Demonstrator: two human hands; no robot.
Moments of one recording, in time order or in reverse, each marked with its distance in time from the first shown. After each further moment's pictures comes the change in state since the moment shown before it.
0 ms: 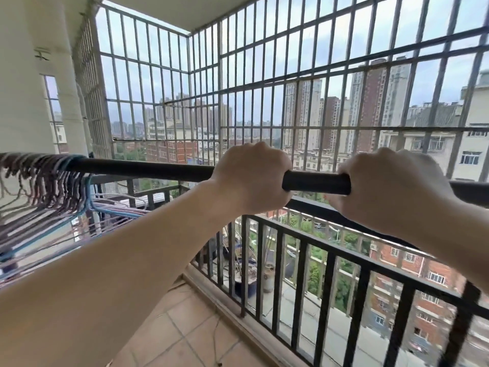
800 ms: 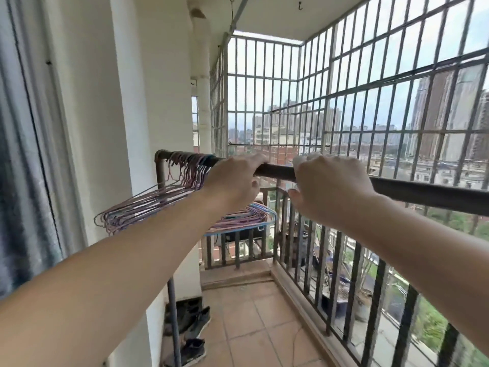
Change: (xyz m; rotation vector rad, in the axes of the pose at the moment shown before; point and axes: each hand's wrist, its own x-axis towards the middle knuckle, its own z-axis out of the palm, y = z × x) left_hand -0.105 -0.087 -0.034 0.180 0.065 -0.495; right_hand 0.034 -0.125 0.003 0.259 0.205 -0.494
